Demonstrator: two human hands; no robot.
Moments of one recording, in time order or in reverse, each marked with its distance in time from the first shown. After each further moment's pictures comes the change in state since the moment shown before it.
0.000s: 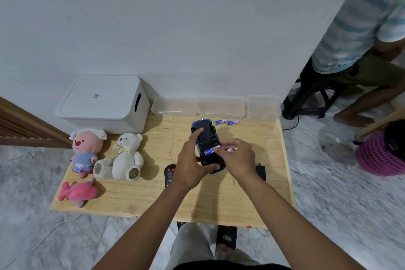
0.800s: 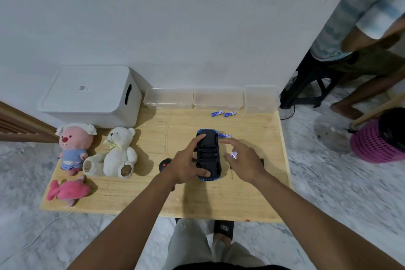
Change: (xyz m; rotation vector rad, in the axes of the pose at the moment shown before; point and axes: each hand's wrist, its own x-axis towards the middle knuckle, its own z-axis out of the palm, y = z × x) left_hand 0.017 -0.032 -0.011 0.087 -0.457 -0.207; right_hand 0.030 0.060 -0.020 -0.361 -0.272 -0.219
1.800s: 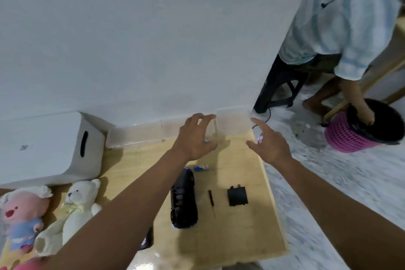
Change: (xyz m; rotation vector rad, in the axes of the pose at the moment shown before) left_hand 0.150 0.141 -0.012 0.597 0.114 0.311; right_hand 0.085 0.063 -0.144 -0.208 0.333 0.182
